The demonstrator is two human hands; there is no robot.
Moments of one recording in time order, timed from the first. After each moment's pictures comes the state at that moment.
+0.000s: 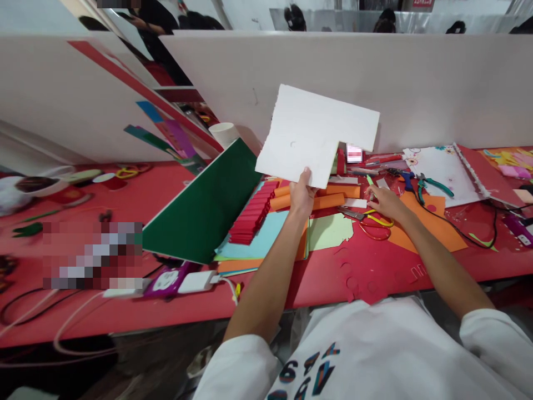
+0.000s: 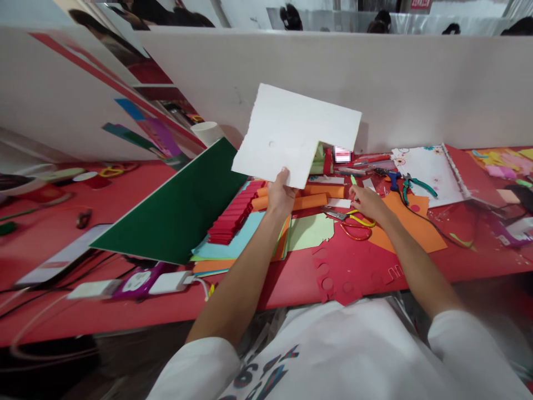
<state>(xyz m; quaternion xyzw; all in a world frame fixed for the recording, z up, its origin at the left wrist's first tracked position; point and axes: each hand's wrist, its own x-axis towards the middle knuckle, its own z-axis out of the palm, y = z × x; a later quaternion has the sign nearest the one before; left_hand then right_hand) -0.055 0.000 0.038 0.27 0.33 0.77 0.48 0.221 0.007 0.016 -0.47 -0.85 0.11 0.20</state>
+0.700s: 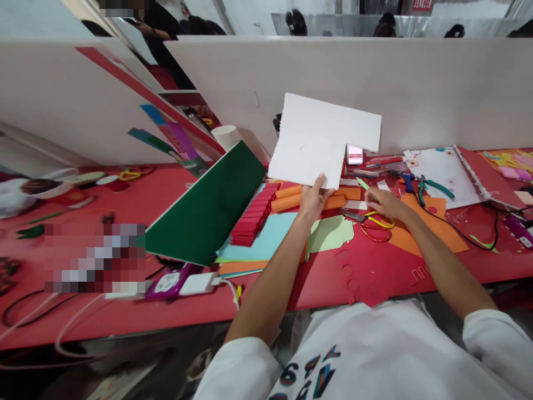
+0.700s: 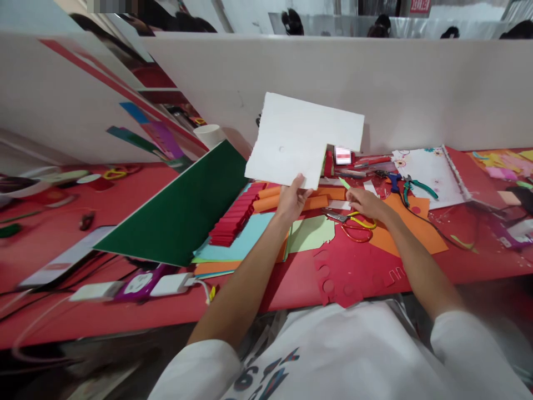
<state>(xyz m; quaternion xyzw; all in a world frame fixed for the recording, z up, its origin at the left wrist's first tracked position) -0.036 -0.012 0.046 0.25 0.37 0.71 0.54 0.220 0.006 0.028 -0.36 -0.88 0.21 0.24</state>
